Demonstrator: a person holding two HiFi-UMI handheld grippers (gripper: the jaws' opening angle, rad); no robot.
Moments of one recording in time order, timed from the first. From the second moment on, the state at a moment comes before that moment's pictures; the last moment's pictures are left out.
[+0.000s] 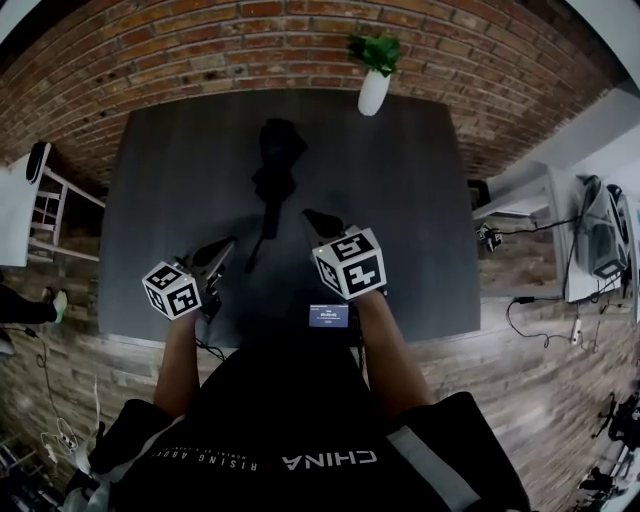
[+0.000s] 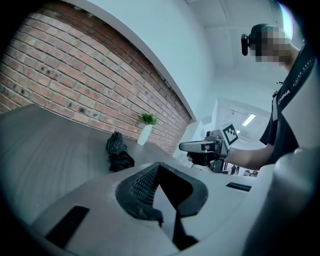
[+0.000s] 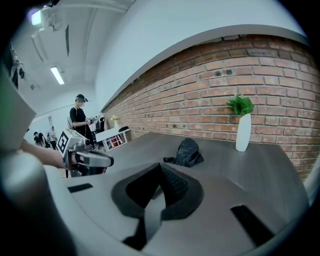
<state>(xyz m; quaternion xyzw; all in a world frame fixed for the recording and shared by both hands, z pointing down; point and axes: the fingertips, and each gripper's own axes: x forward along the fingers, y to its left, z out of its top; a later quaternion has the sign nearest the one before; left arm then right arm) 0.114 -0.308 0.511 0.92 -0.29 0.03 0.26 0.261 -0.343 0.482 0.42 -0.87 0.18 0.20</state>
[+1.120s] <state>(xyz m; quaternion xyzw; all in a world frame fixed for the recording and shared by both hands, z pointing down) 0.122 -0.346 0.539 0.88 -0.31 0.02 0.35 0.251 -0.388 0.515 0.38 -0.86 0.27 0.19</state>
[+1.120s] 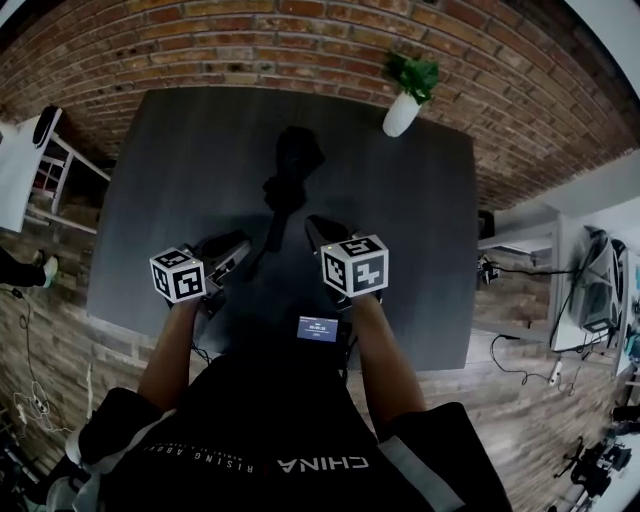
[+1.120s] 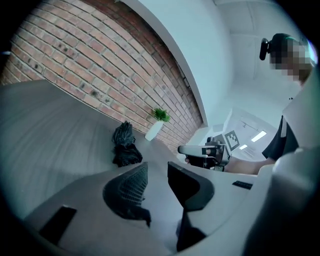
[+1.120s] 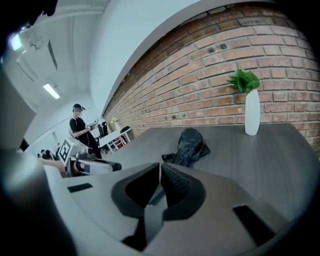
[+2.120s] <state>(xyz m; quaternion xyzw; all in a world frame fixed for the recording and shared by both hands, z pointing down) 0.172 -0.380 0.656 0.83 -0.35 0.21 0.38 0.215 -0.518 0.612 0.42 -0.77 0.45 0.20</state>
